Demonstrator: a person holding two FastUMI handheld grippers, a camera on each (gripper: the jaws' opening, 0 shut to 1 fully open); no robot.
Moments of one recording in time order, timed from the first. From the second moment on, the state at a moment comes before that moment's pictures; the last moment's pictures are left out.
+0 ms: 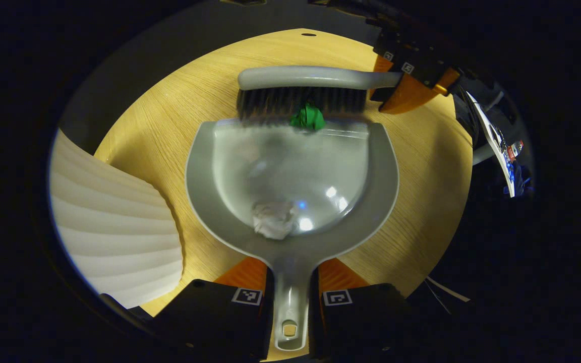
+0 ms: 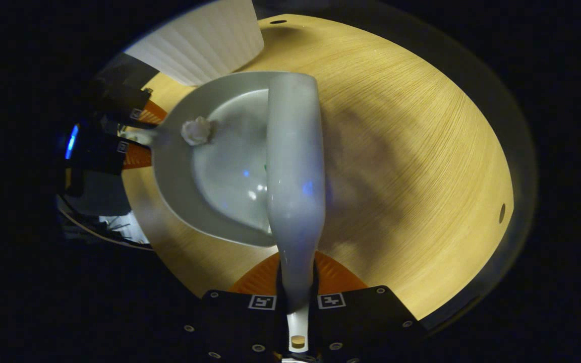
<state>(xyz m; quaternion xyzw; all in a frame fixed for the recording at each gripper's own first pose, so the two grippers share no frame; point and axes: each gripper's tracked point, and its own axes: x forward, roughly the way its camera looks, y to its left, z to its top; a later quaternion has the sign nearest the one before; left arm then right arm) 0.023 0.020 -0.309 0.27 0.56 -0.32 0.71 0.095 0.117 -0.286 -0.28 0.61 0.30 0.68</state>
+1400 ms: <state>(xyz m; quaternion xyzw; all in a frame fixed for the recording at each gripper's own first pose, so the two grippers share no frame) 0.054 0.019 -0.184 0.16 0.51 -0.25 0.81 0.035 -0.006 -0.307 -0.12 0.61 0.16 0.77</state>
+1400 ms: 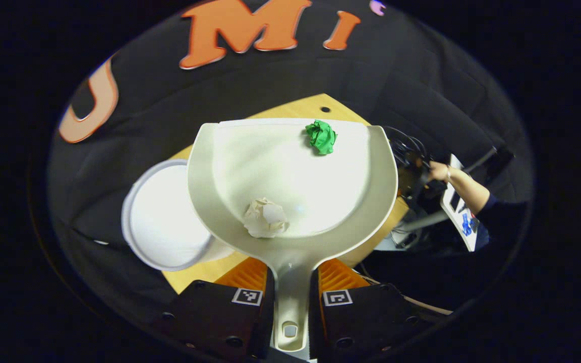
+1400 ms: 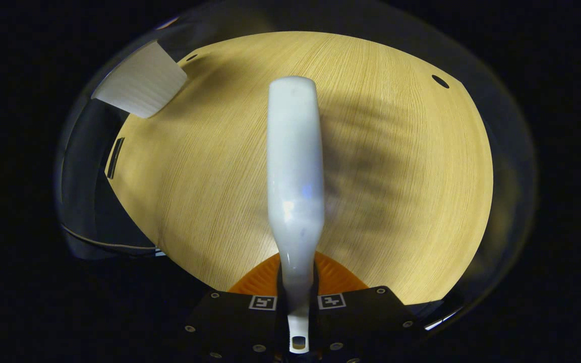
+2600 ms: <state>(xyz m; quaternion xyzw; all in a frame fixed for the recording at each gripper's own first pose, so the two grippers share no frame) 0.148 0.059 -0.167 0.66 0.48 0.00 0.58 0.030 -0.003 -0.309 -0.09 0.60 0.14 0.78</state>
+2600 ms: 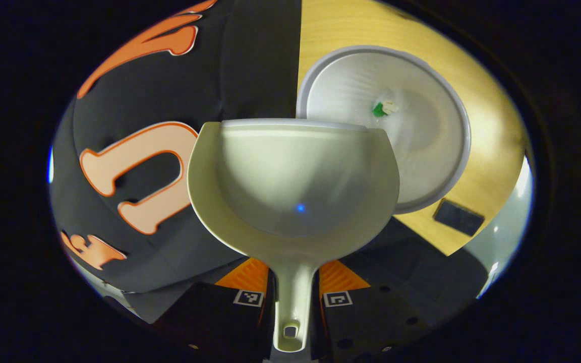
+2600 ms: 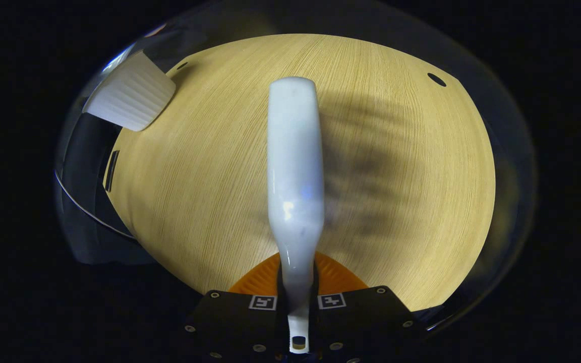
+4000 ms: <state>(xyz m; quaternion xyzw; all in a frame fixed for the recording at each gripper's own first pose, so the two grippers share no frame) 0.098 -0.222 -0.484 0.21 0.56 -0.20 0.77 0.039 0.024 -0.286 -0.13 0.57 0.11 0.80</state>
